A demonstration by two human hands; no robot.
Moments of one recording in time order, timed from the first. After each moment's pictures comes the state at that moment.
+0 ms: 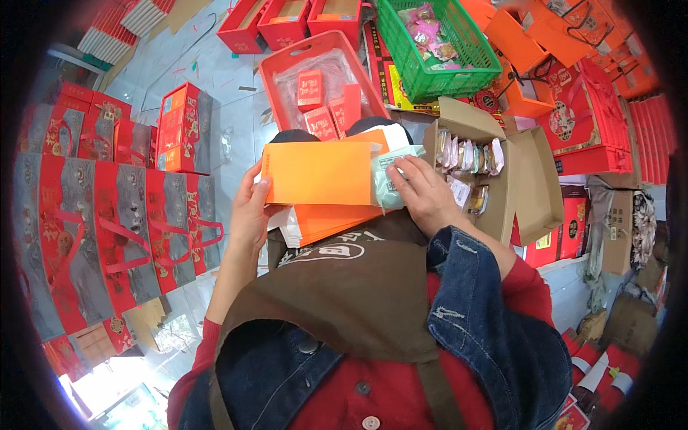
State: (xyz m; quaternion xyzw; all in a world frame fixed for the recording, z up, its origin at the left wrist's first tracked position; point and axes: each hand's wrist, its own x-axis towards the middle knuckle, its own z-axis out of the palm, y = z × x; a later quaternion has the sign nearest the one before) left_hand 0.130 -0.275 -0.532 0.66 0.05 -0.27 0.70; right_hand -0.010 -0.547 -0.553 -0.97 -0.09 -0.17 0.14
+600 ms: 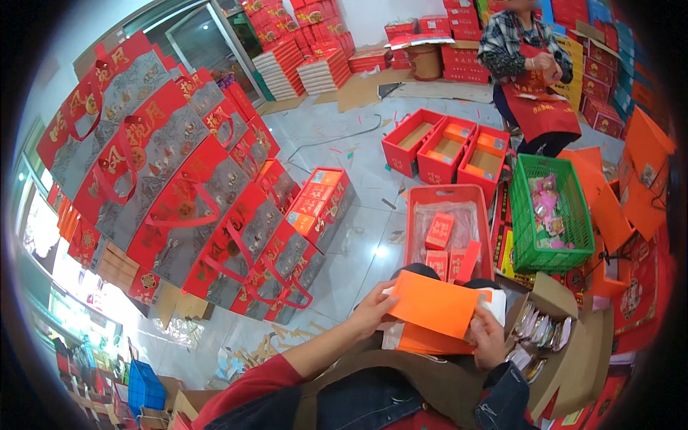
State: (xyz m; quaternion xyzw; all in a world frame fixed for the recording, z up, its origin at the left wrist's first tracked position) left_hand 0.122 -0.257 -0.525 0.62 0.06 -0.31 0.72; right_hand 0.024 -0.505 -0.555 -0.60 0.09 -0.06 0.79
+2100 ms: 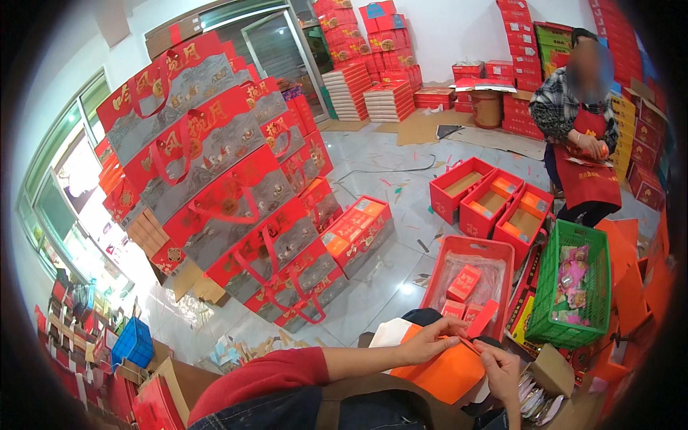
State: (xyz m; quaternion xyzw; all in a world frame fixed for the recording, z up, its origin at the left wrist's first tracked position) left_hand 0.145 -0.365 -0.532 0.64 -0.24 -0.19 0.71; right_hand 0.078 -0.569 -0.512 -0.69 -0.04 -0.03 0.72
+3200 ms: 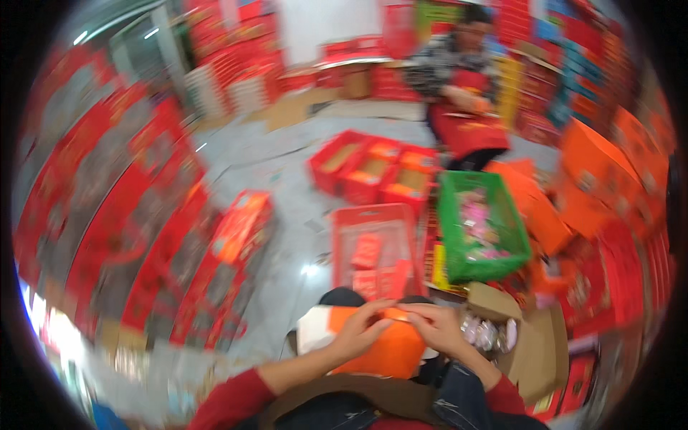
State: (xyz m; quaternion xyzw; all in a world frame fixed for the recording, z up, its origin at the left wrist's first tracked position) left_hand 0.121 -0.348 -0.520 0.67 -0.29 -0.19 0.66; right_hand 0.068 -0.543 -0.493 -0.83 -0.05 -0.04 0.55
